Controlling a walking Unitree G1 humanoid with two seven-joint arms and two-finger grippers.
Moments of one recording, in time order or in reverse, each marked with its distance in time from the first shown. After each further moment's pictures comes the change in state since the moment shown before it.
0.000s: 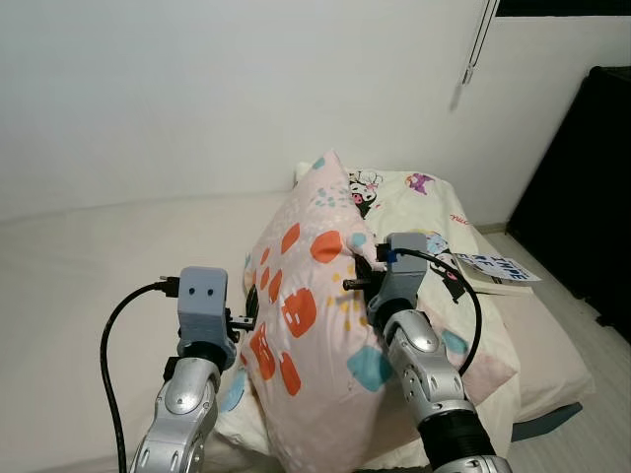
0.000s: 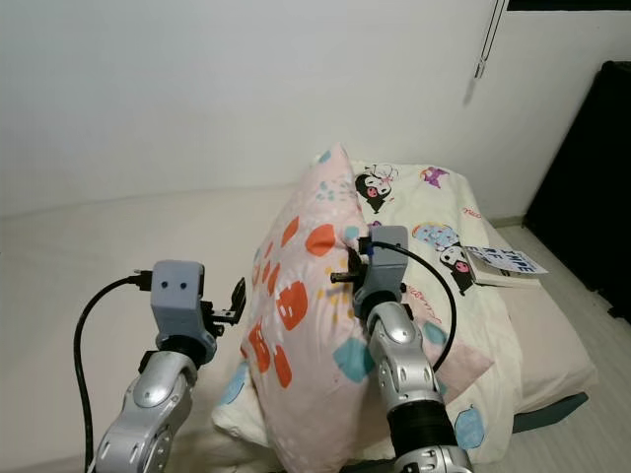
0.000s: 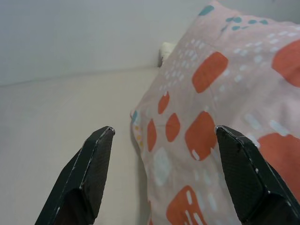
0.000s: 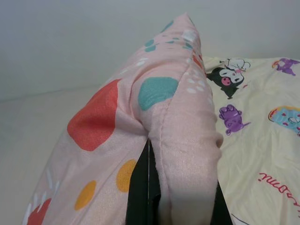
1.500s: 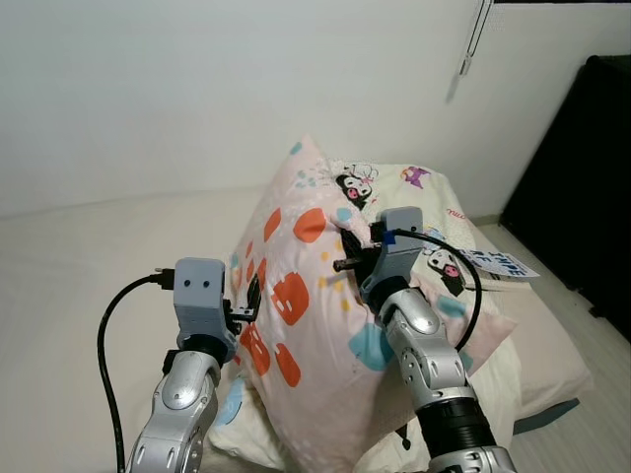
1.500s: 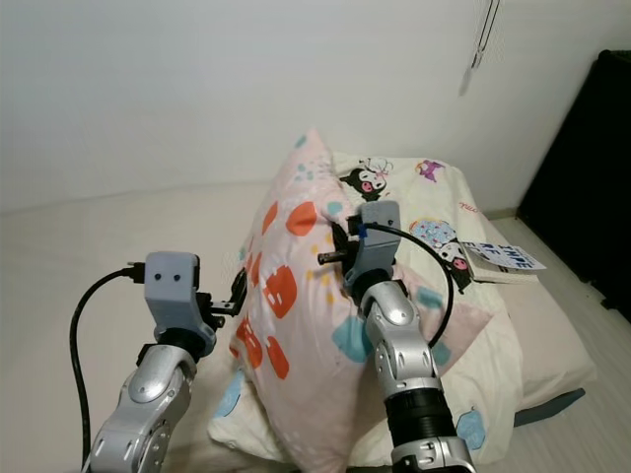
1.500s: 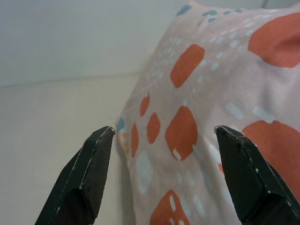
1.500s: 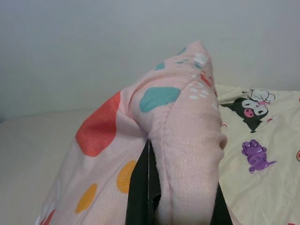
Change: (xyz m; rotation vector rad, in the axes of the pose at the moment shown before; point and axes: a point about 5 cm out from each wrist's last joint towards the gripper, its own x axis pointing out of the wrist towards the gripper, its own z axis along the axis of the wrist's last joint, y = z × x) left arm -0.001 -0.004 0.013 -0.048 -0.037 -0.024; right arm 0.006 0.018 0.035 -0.003 -0.113 0.130
